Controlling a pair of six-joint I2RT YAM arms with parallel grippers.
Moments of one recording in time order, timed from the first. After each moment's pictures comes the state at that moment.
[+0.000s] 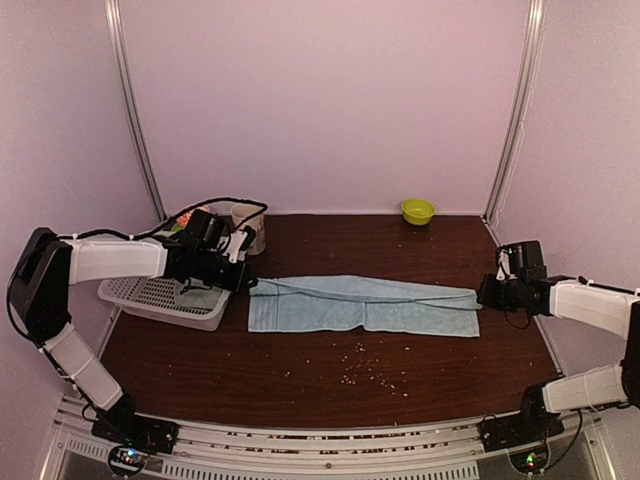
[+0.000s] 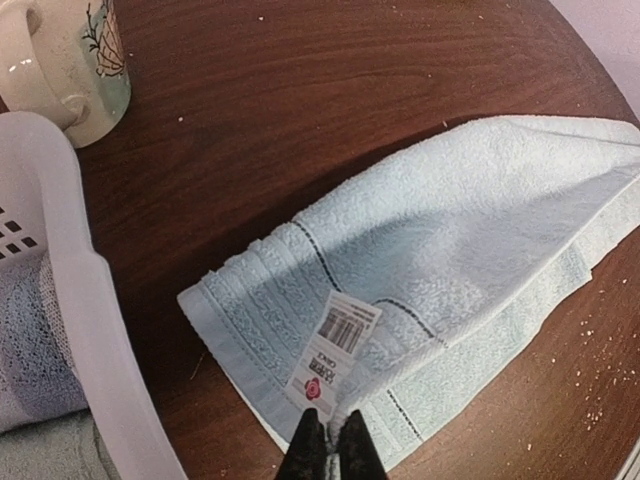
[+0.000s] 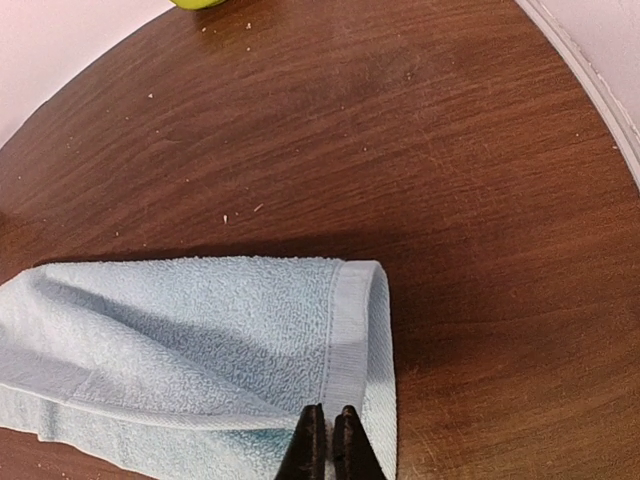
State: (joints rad) left arm -0.50 1.62 0.99 -0.22 0.21 -0.14; right arm 0.09 1.18 0.55 -0.16 -0.02 0.40
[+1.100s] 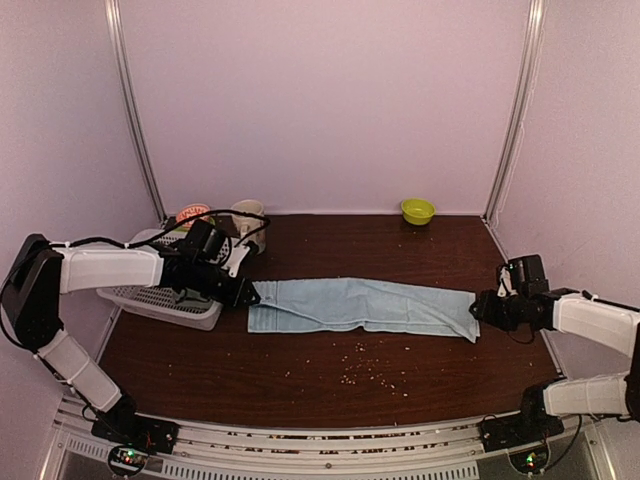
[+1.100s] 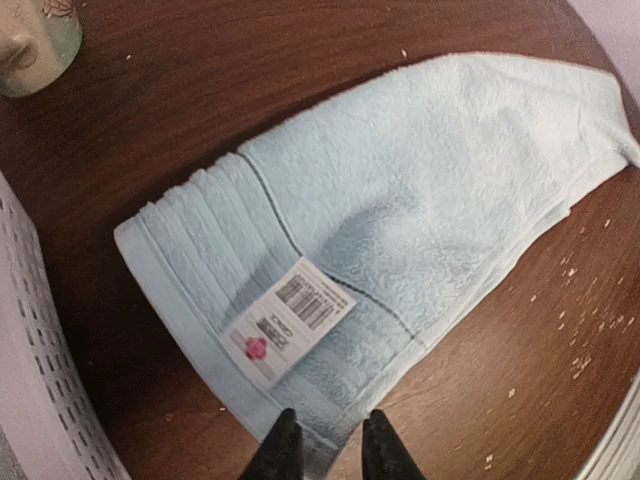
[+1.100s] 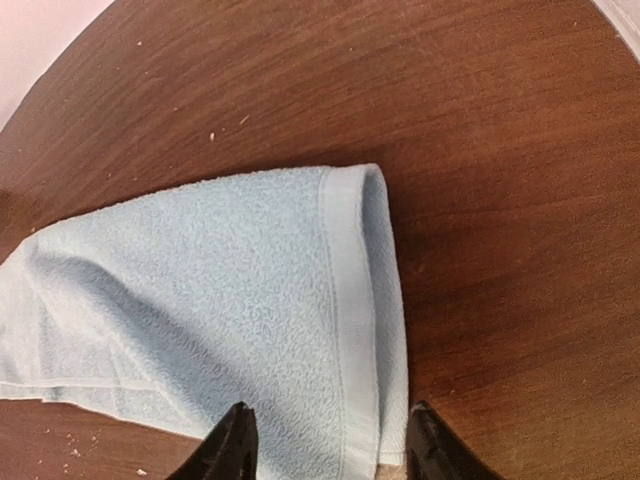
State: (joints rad) left arm -0.55 1.56 0.93 -0.28 0.25 -0.15; right arm 0.11 1.09 0.46 -0.24 -0.08 0.47
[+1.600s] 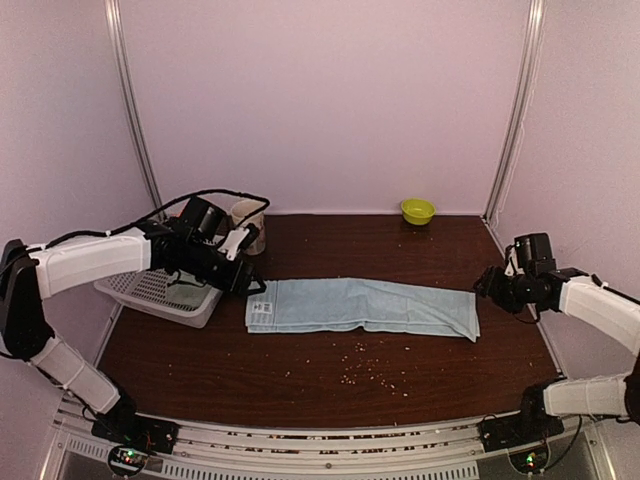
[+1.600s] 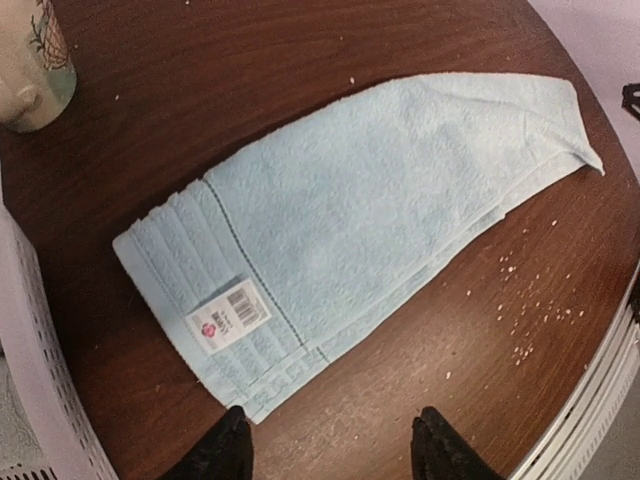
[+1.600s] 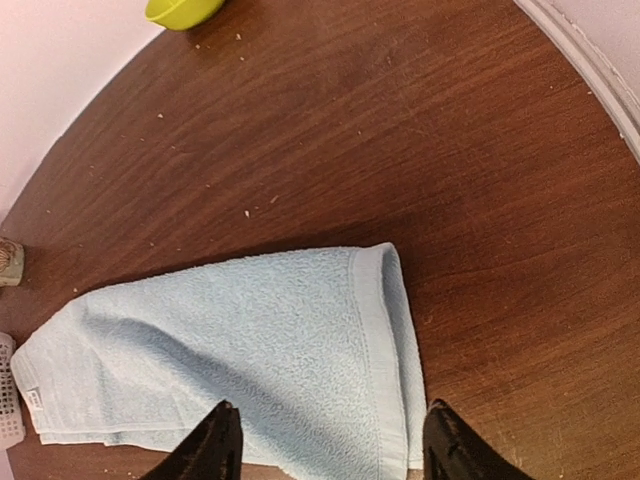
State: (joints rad) left arm -0.58 1.47 1.06 -0.51 0.28 -0.17; right arm 0.09 1.06 0.62 -0.36 -0.06 0.56
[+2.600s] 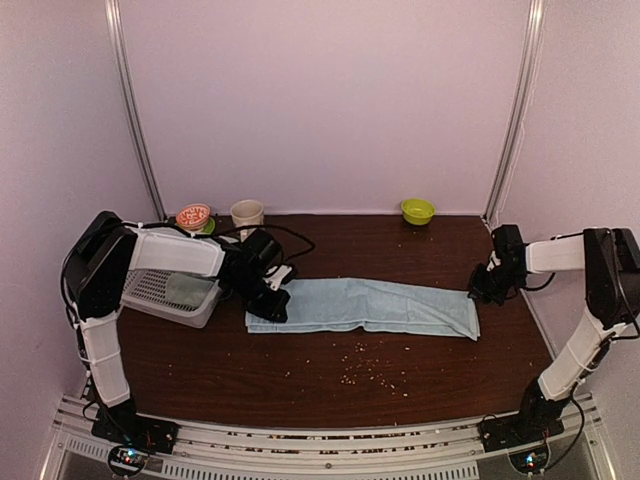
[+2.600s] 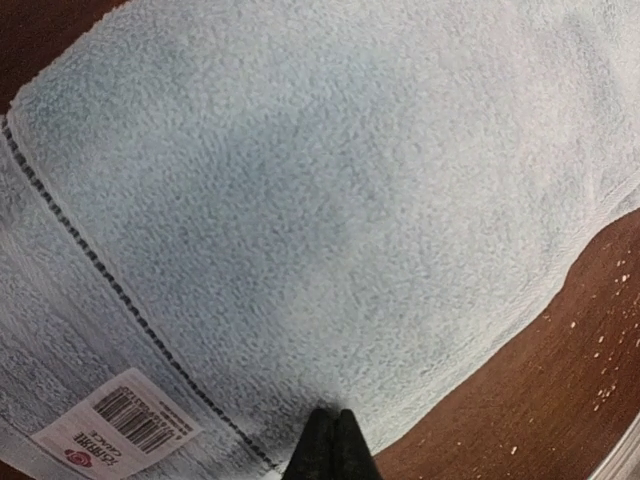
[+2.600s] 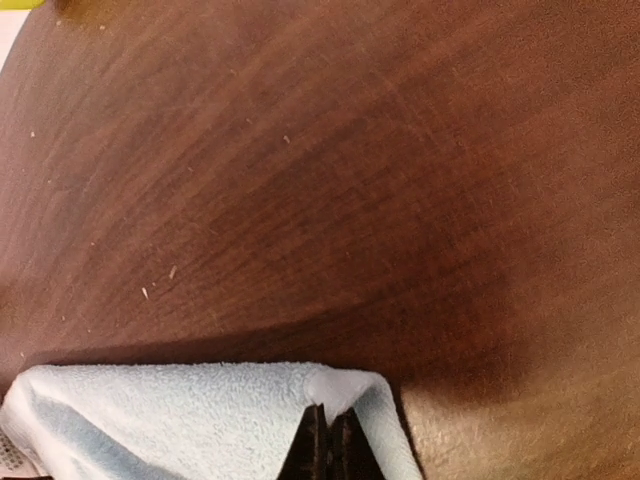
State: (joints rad) left arm -0.69 1.94 1.25 -0.49 0.24 -0.23; right arm 0.00 1.64 0.87 -0.32 -0.16 0.61
